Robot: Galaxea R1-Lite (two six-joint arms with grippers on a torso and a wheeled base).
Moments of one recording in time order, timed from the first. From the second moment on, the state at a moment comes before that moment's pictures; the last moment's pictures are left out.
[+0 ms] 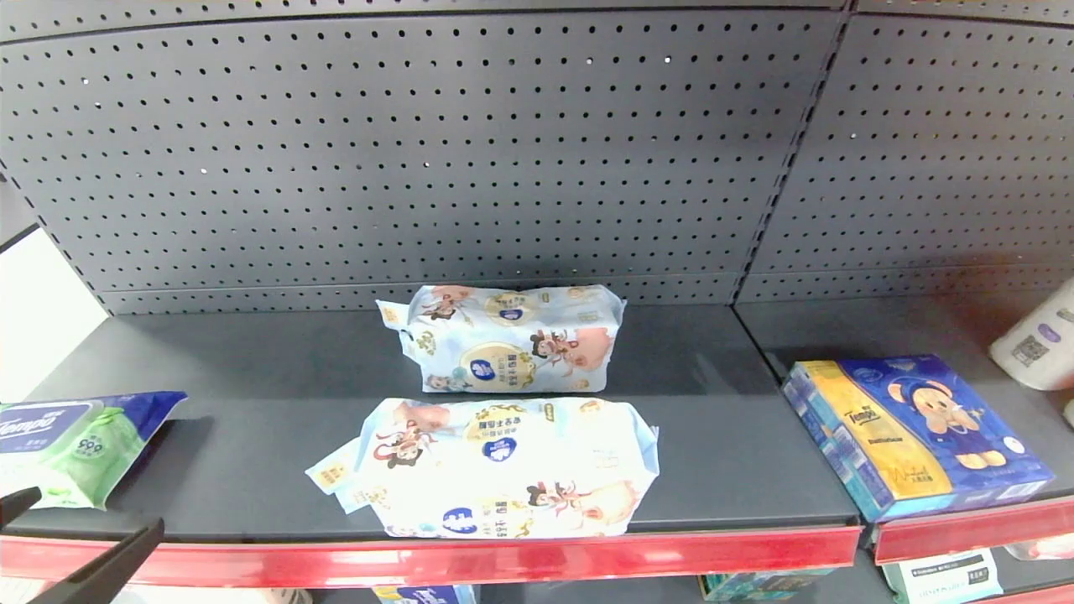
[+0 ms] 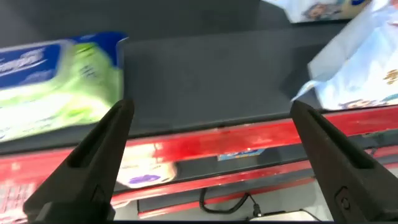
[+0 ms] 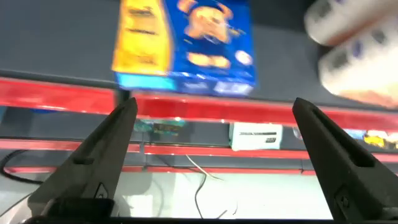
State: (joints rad) left arm -0.23 0.66 -0.35 0.01 0.10 -0.02; right arm 0.06 0.60 -0.51 0.30 -0.15 -0.21
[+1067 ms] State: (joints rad) left arm -0.23 0.46 -0.34 0.14 0.09 0.03; right arm 0.04 0.47 -0.36 0.04 -0.18 -0.27
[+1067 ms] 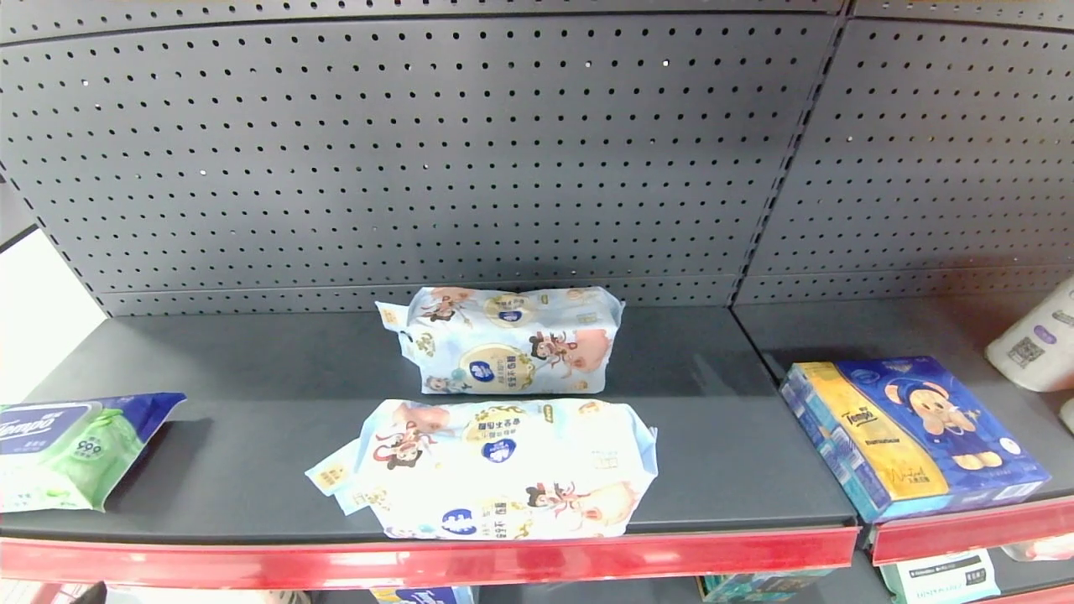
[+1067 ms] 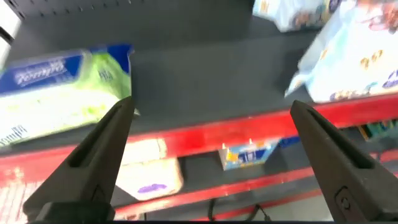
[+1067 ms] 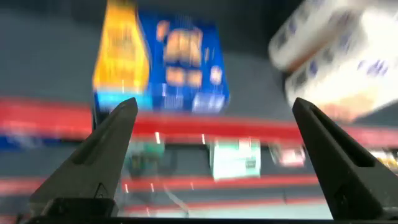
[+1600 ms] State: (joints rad) left arm -0.19 0.43 -0.36 0.24 0.12 -0.02; right arm 0.04 0.59 -0.33 -0.09 -0.17 -0.16
